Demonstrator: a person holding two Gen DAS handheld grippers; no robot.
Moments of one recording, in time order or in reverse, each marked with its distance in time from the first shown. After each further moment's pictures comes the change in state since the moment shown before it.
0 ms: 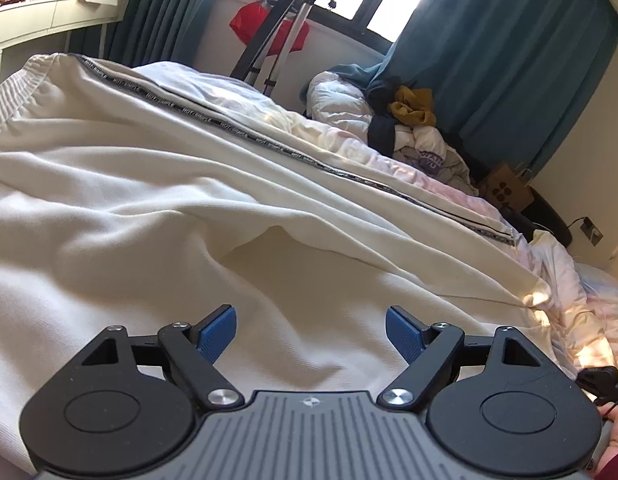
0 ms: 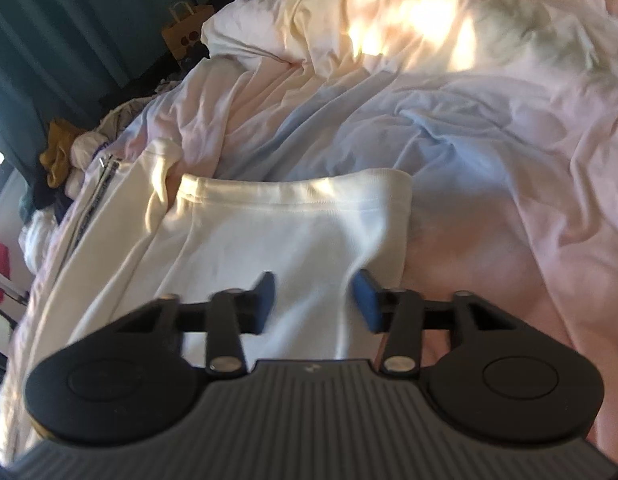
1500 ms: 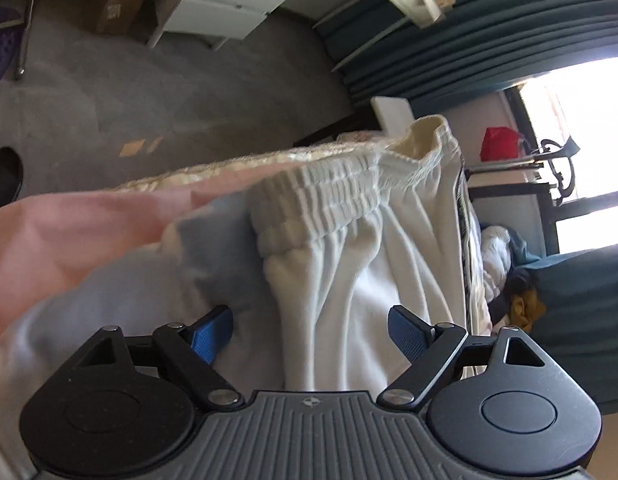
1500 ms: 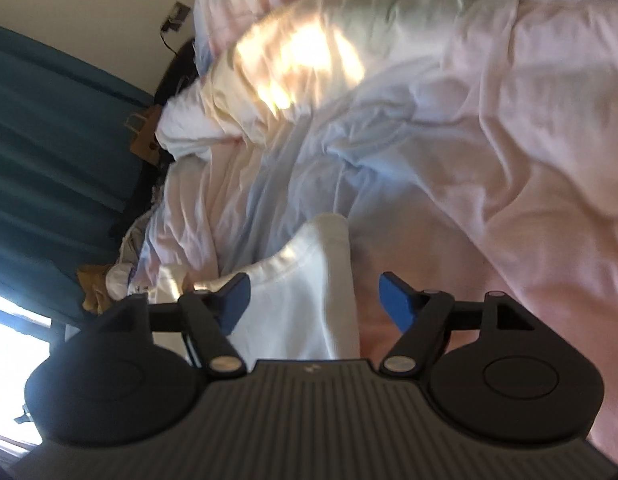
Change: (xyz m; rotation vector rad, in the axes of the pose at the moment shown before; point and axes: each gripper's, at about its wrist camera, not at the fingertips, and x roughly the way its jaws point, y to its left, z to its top) left arm -0.140 0.270 0.012 -0.883 -0.067 0.159; right arm -0.026 -0.070 0.016 0.487 -0.047 0.104
